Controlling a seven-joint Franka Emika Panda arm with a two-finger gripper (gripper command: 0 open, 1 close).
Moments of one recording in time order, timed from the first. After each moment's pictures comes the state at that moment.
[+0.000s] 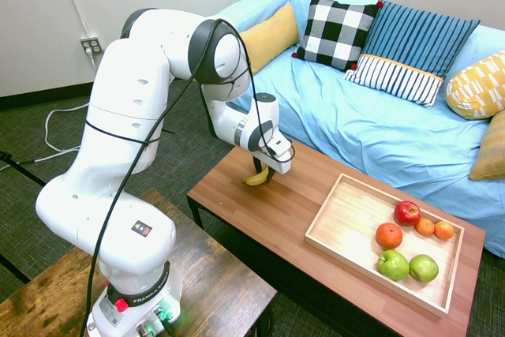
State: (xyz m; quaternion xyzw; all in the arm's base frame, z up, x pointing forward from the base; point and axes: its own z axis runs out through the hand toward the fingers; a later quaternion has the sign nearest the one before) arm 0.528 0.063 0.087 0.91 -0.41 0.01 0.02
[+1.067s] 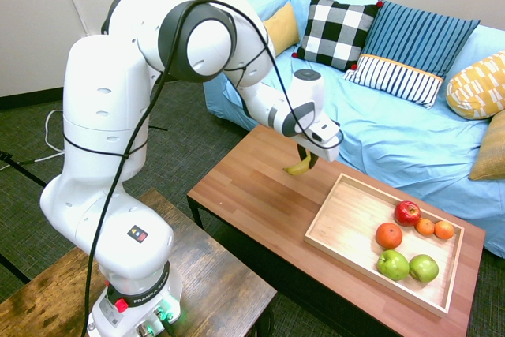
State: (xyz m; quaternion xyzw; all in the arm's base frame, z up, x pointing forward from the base) arm 0.553 -0.111 0.220 0.88 -0.47 0.08 0.02
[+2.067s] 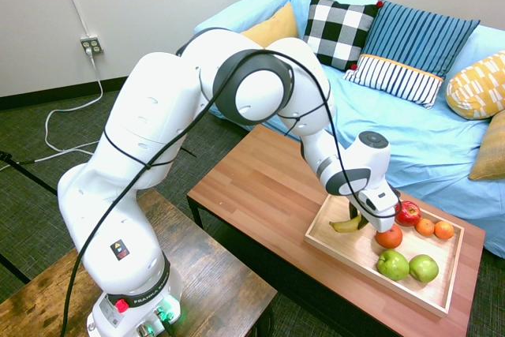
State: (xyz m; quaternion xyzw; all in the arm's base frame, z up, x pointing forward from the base) arm 0.520 -0.285 0.122 0.82 -0.57 0.05 0.05
